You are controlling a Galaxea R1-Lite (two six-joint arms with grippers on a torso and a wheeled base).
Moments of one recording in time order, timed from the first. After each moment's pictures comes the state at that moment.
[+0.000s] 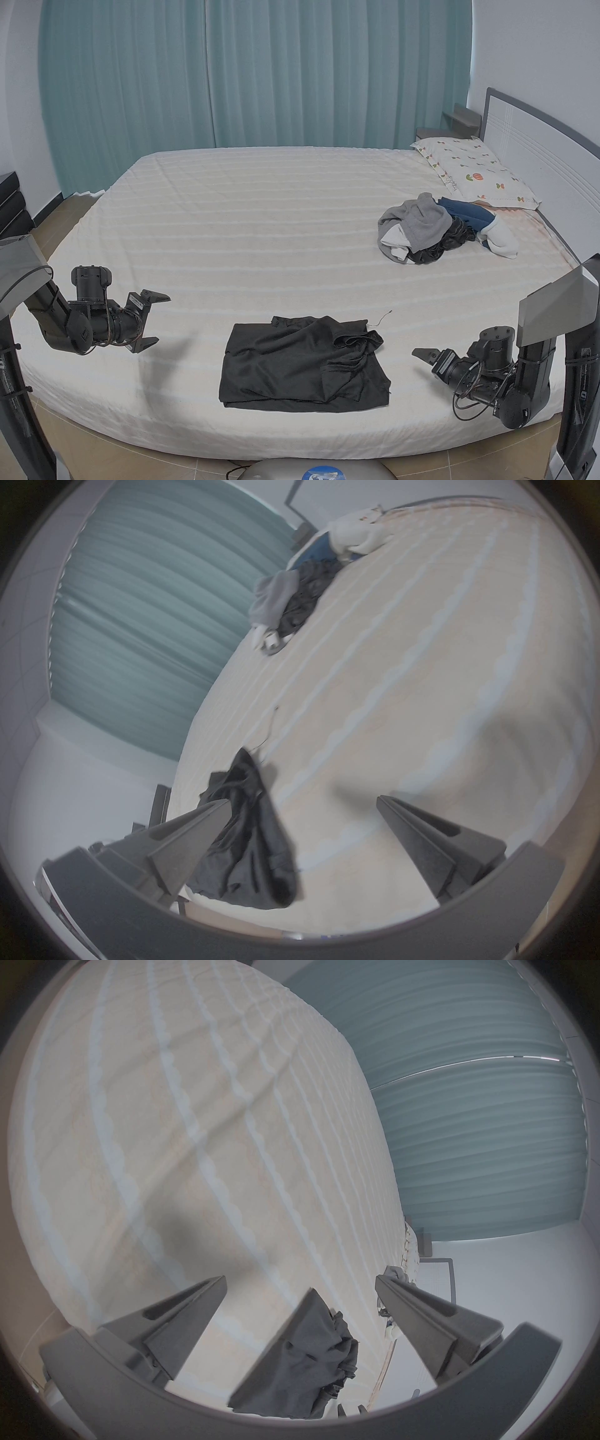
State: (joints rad) left arm 0.12 2.14 -0.76 -0.72 -0.42 -1.08; right arm 0.27 2.35 -0.26 -1.55 0.07 0.93
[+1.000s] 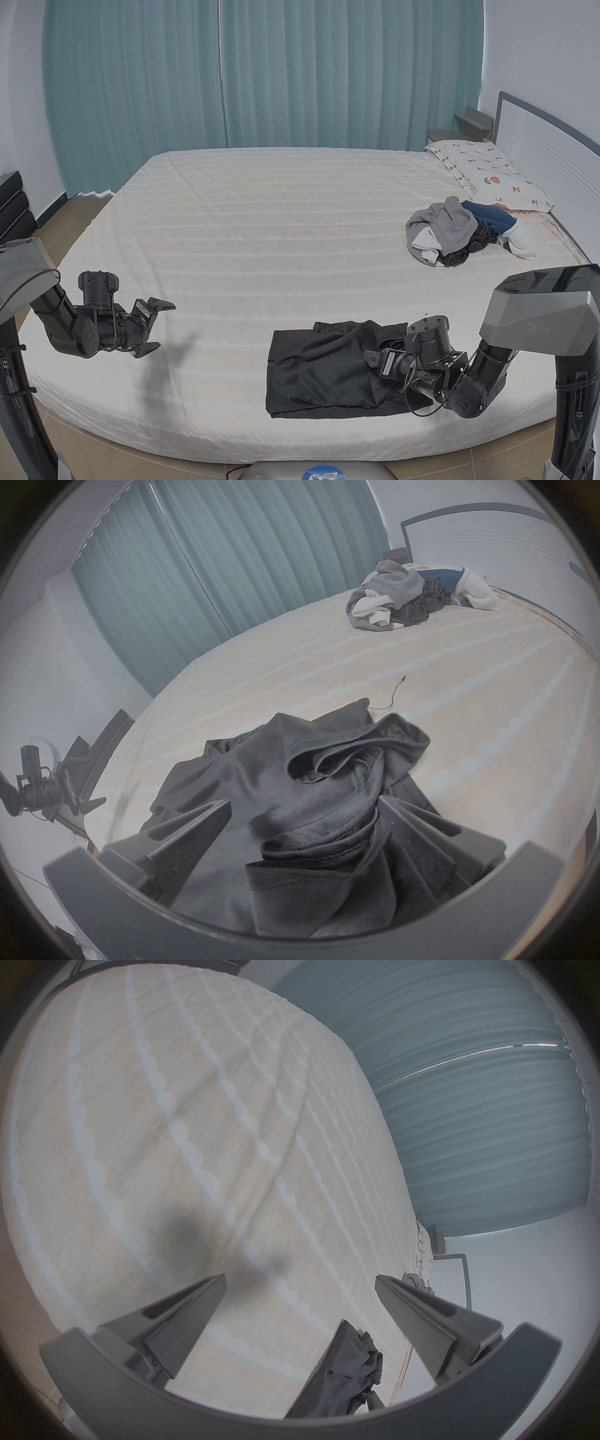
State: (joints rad) left arm 0.09 2.17 -0.76 -0.72 -0.37 -1.00; right arm 0.54 2.32 -0.65 -1.05 -0.26 0.61
